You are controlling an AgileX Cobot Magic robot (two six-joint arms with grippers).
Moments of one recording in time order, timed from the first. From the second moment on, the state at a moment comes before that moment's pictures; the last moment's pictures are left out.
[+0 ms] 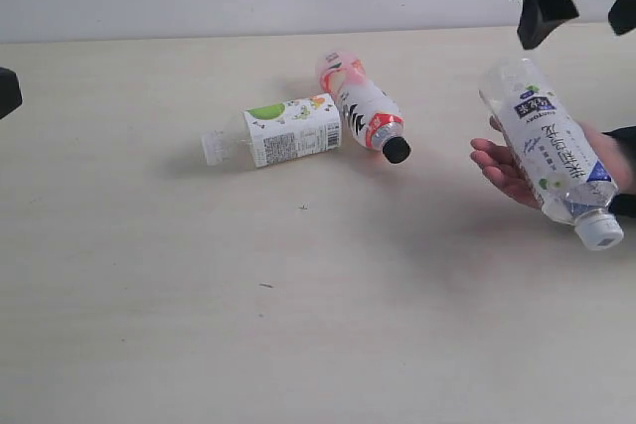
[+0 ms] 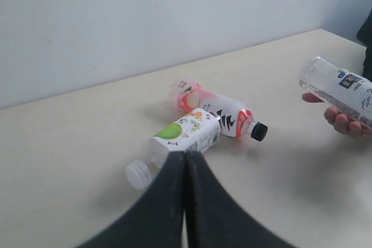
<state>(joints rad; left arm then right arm) -0.58 0.66 -0.42 0.02 0.10 -0.06 0.39 1.52 -1.37 -0.07 1.10 0.11</state>
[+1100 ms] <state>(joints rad) -0.58 0.66 -0.42 0.02 0.10 -0.06 0.39 1.19 -1.38 0.31 1.19 -0.21</state>
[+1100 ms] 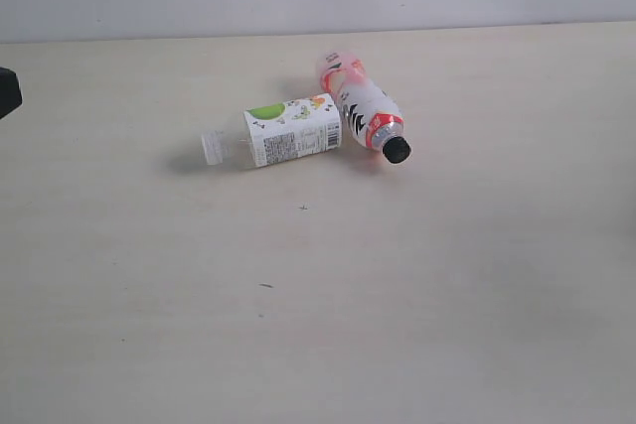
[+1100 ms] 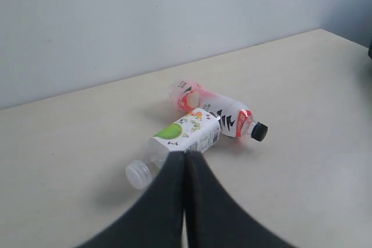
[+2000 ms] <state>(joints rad) -0.58 0.66 -0.42 0.02 0.10 -0.06 0.39 1.19 -1.38 0.45 1.07 -0.25</state>
